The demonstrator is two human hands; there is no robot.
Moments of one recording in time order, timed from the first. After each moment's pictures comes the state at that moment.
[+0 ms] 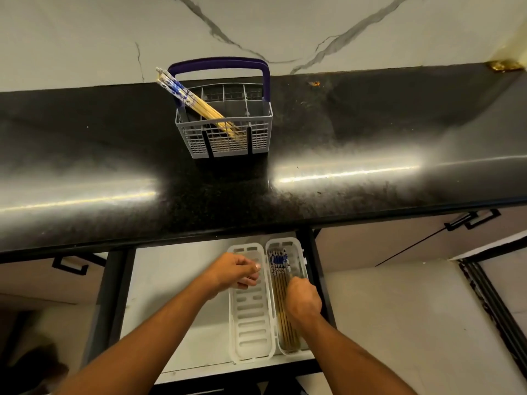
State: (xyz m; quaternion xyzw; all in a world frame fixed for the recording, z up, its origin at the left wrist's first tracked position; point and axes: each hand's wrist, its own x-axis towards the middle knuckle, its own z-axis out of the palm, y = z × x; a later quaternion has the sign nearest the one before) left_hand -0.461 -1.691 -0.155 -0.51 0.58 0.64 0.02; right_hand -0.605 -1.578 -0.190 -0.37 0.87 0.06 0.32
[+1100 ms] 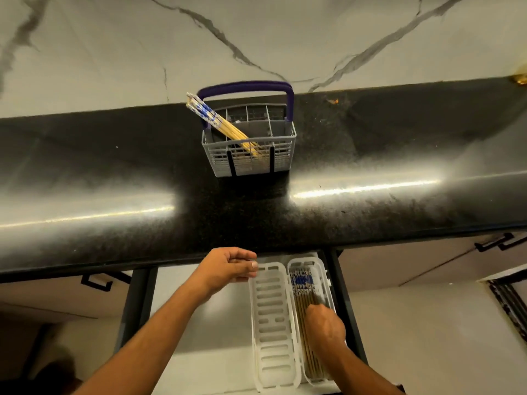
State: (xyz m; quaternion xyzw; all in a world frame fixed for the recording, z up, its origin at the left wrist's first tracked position) left_hand -0.419 -1.731 -0.089 -0.49 0.56 0.66 -0.12; right_hand -0.592 -1.577 -0.179 -0.46 0.82 0.11 0.32
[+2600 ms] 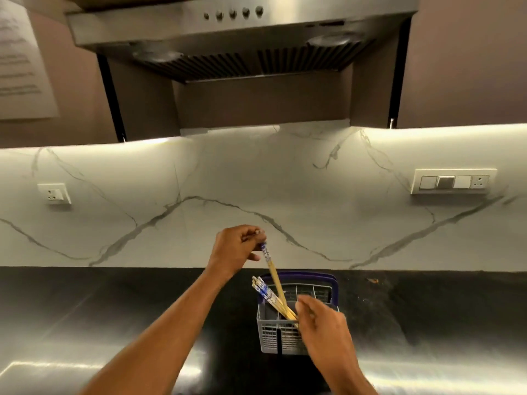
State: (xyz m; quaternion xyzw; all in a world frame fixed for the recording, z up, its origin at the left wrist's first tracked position) left_hand -0.442 -1.913 0.191 -0.42 0.69 0.37 -0.47; right_hand -0.594 -1.774 0.096 -0.55 0.70 -0.42 0.17
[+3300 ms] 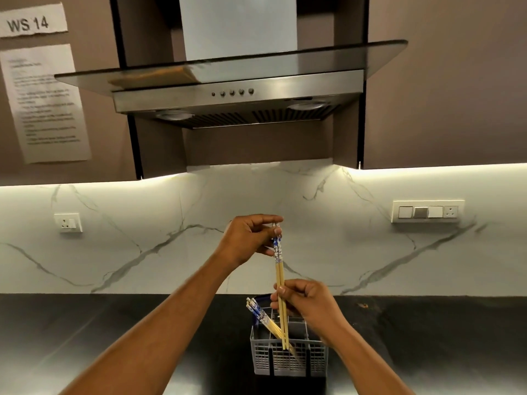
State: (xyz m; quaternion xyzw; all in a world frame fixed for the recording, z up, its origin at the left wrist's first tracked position) left_hand -0.463 -1.826 0.288 -0.30 0.75 0.37 -0.45; right_hand -0.613 -1.758 0.177 -0.54 0.48 -0.56 0.41
